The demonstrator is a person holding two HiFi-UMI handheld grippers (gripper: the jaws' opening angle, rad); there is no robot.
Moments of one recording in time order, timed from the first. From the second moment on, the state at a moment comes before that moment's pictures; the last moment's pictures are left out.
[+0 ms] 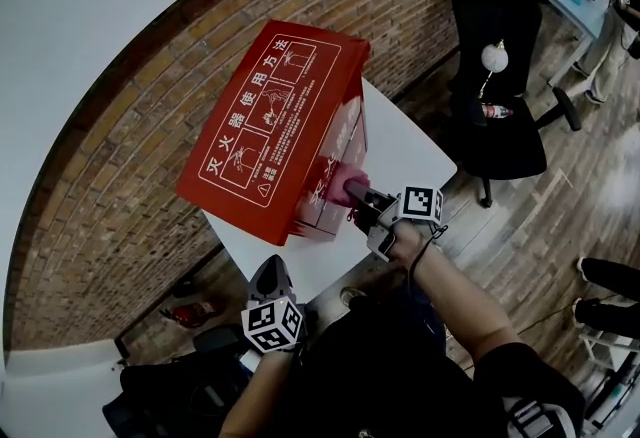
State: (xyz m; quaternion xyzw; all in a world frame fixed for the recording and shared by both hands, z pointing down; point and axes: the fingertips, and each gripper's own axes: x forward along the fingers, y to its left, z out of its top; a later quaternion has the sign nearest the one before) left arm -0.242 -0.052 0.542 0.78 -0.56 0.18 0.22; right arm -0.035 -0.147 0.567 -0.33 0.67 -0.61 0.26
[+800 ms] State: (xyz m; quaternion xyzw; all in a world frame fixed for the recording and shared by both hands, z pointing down) left arm -0.235 -0.053 0.545 0.79 -0.55 0.17 0.22; right arm -0.033 -0.146 0.615 -0.35 0.67 -0.61 0.23
